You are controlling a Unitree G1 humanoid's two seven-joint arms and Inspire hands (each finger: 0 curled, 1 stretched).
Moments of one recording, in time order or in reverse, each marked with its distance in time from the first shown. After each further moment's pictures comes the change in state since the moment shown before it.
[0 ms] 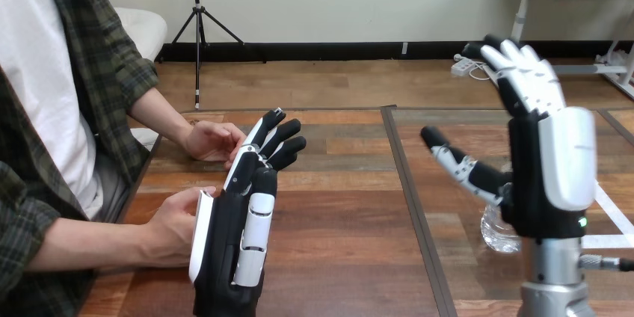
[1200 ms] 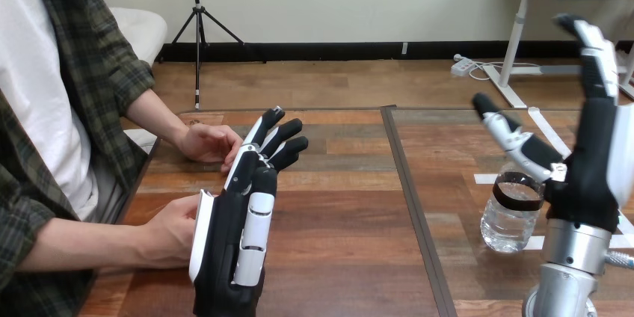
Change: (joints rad) left arm -0.003 0.000 0.000 0.002 -0.017 0.000 -0.018; right arm 0.000 0.066 -0.039 -0.071 0.396 0.078 0.091
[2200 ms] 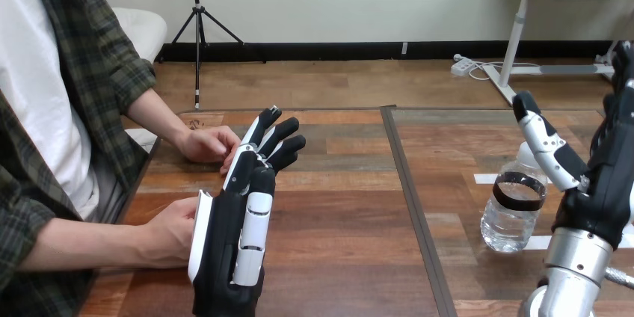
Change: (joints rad) left arm 0.000 0.000 0.000 0.002 -0.008 0.000 -0.002; right arm -0.016 0.094 -0.079 0.087 0.299 -0.030 0.125
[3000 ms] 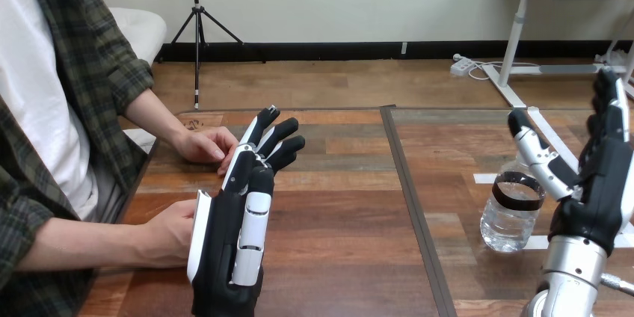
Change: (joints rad) left arm 0.000 0.000 0.002 0.000 -0.002 0.000 -0.001; right arm -0.030 0.002 -0.035 0.120 0.054 -0.005 0.086
